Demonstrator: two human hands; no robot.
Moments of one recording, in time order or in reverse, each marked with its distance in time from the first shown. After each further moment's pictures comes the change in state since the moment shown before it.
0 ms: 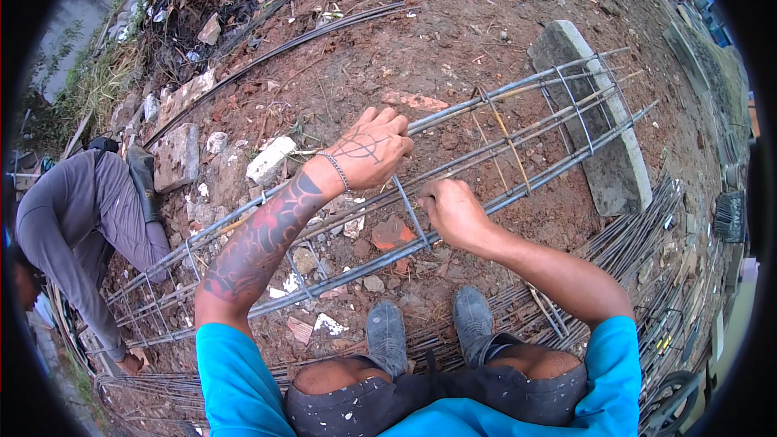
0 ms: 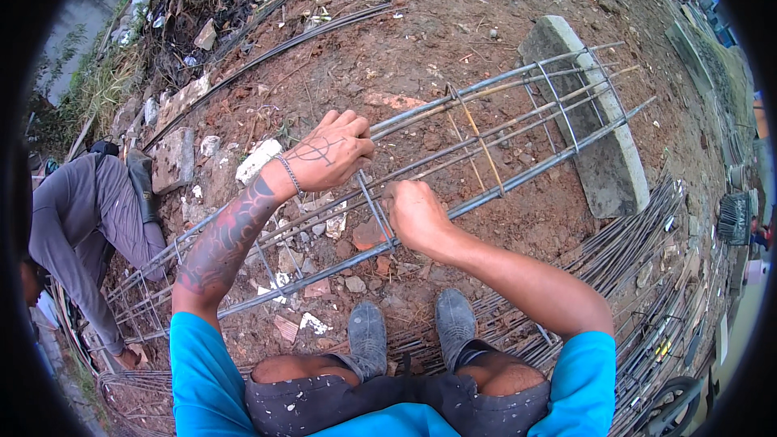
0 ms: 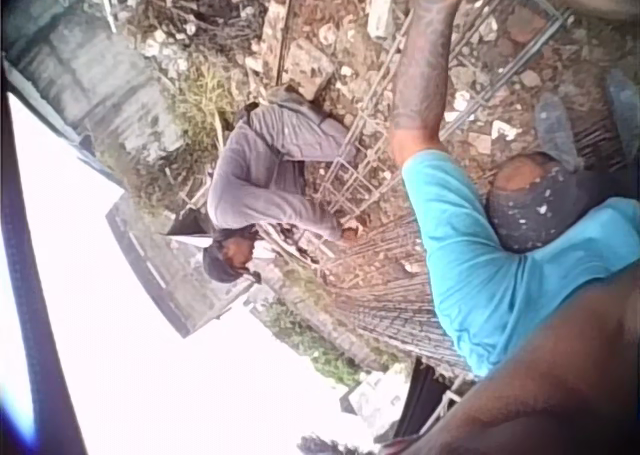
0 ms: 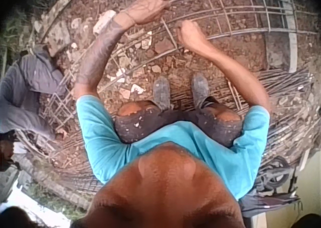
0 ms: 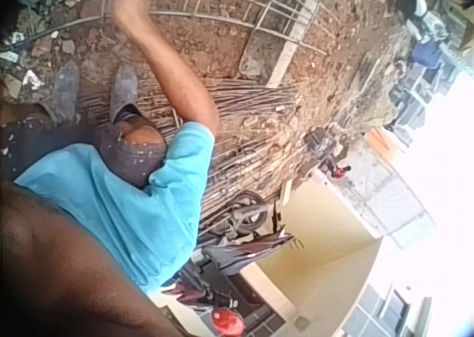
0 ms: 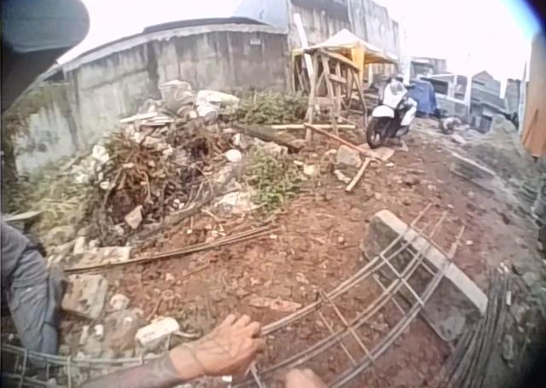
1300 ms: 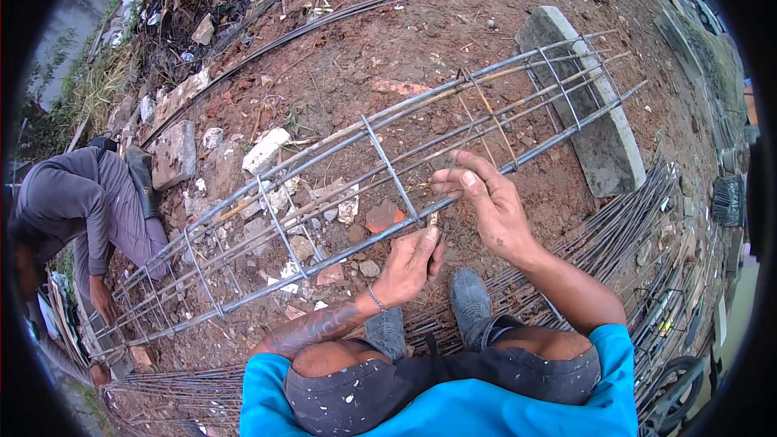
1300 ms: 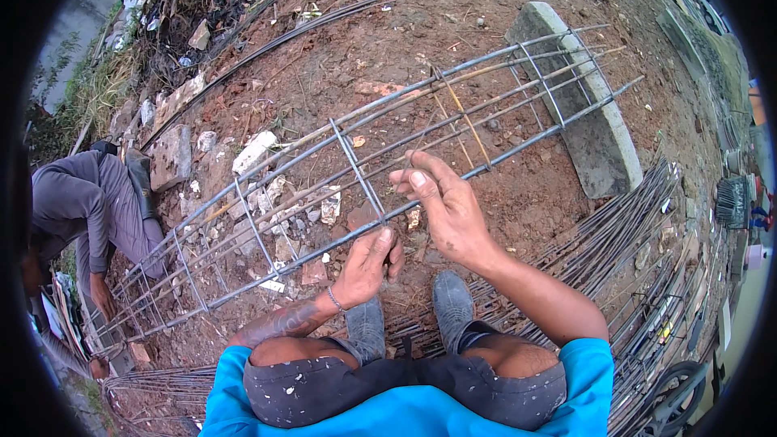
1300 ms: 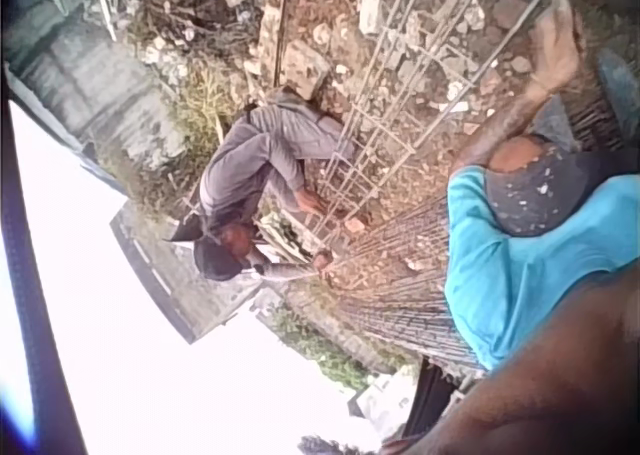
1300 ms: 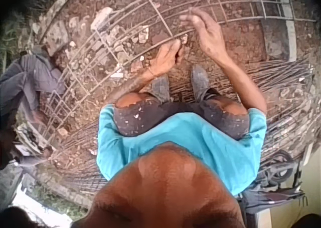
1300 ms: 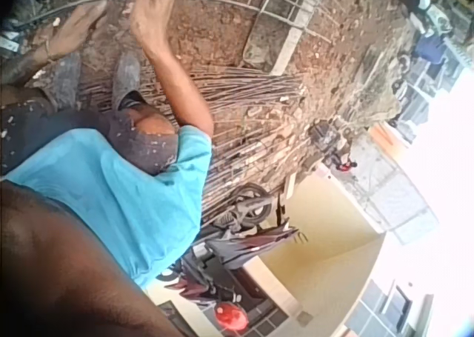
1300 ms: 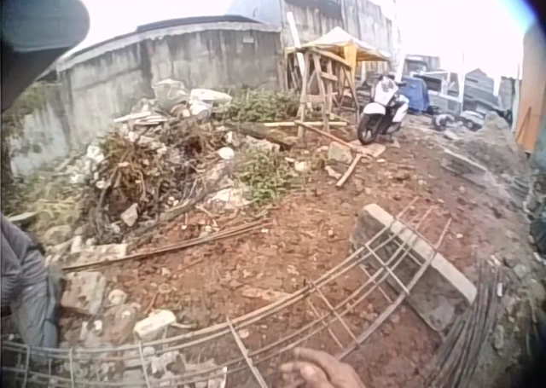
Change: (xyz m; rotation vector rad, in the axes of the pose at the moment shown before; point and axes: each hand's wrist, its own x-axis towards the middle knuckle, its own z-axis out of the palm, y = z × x) left_hand -0.066 0.179 0.083 -1.591 0.361 -0.499; right_hand -0.074 -0.008 -0.029 0.770 0.253 -0.026
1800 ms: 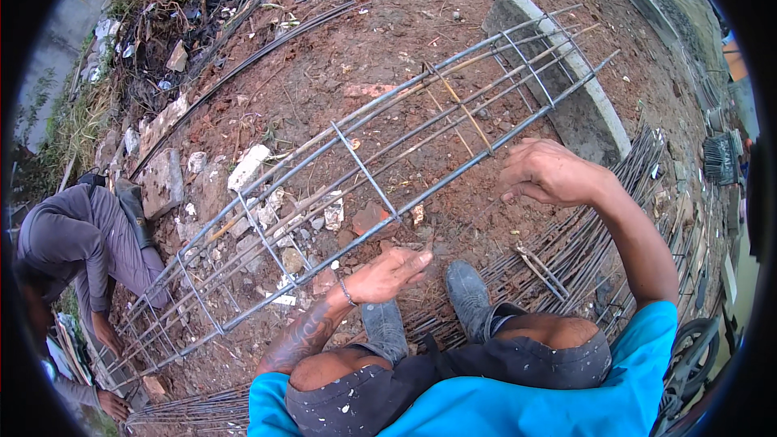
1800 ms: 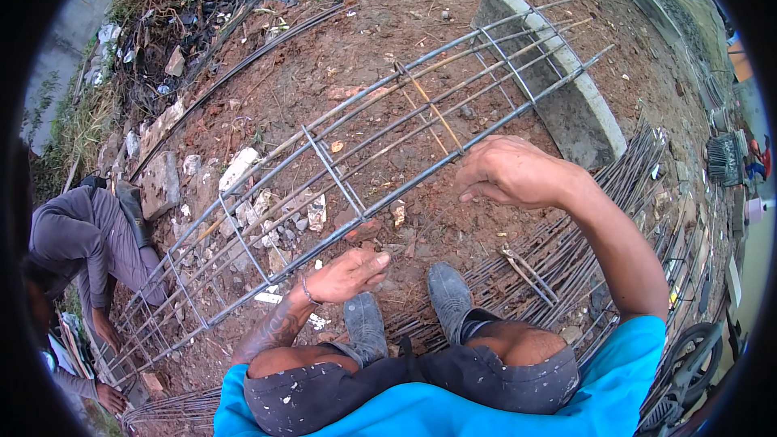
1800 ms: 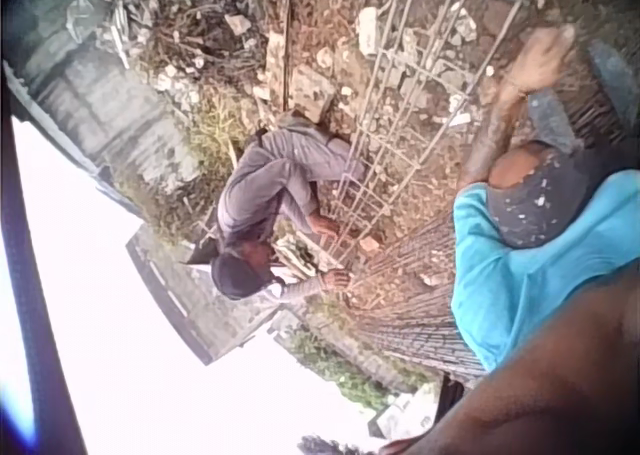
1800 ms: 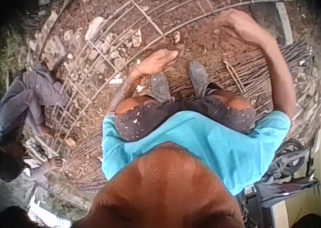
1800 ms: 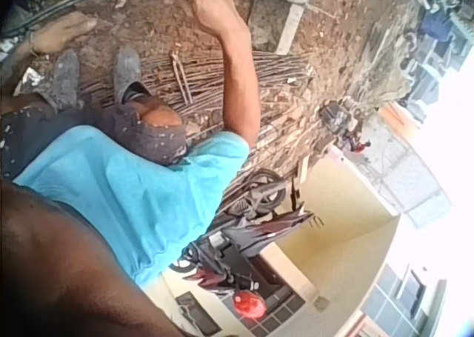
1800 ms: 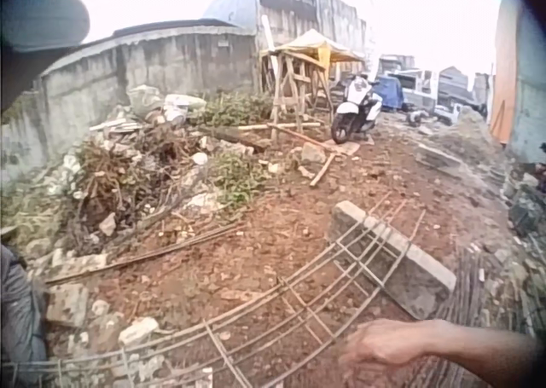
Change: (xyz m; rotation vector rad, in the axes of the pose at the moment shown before) left_hand -0.001 -0.003 -0.036 0.263 -0.547 -0.229; right_hand 0.018 -0.072 -0.112 -1.128 -0.781 -0.296
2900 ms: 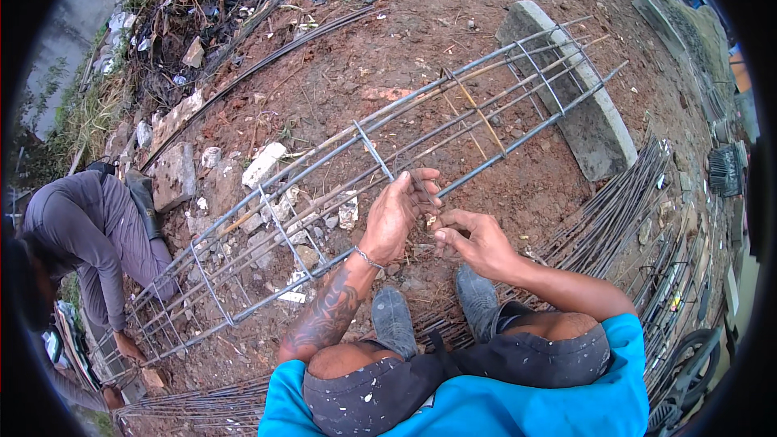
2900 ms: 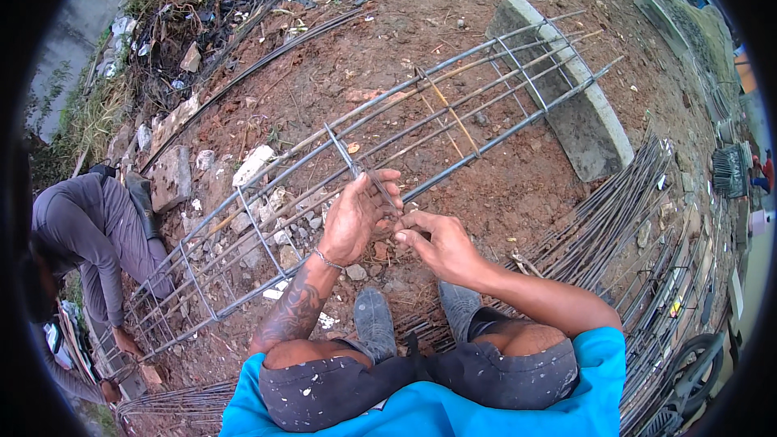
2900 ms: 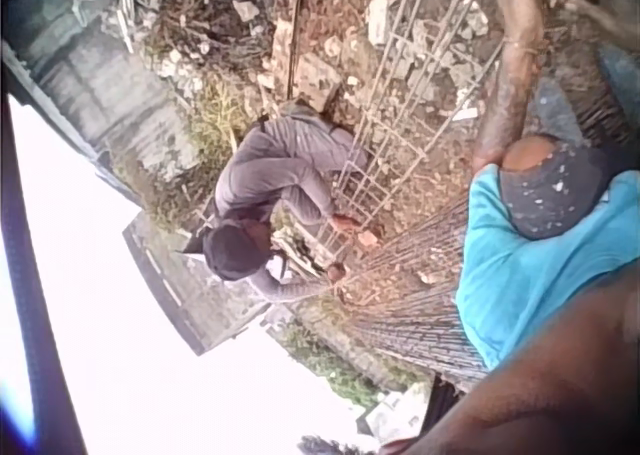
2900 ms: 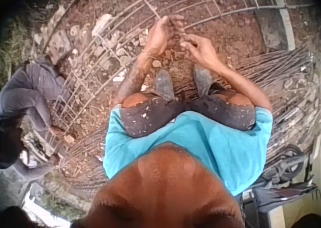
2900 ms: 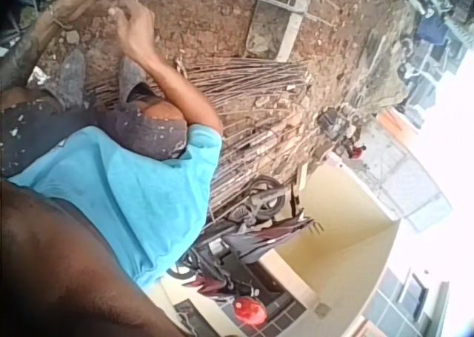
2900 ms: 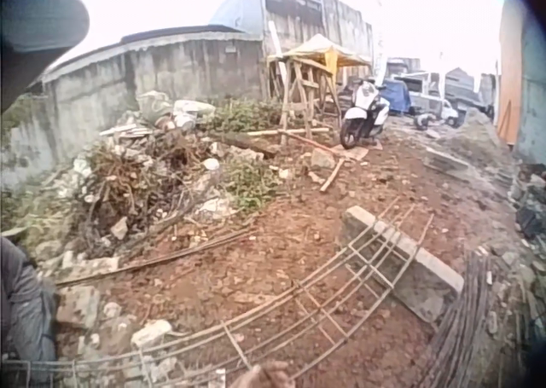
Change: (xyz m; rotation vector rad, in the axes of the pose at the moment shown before) left_hand 0.035 0.036 -0.022 -0.748 0.430 0.305; right_hand 0.050 -0.080 0.130 1.024 0.397 0.499
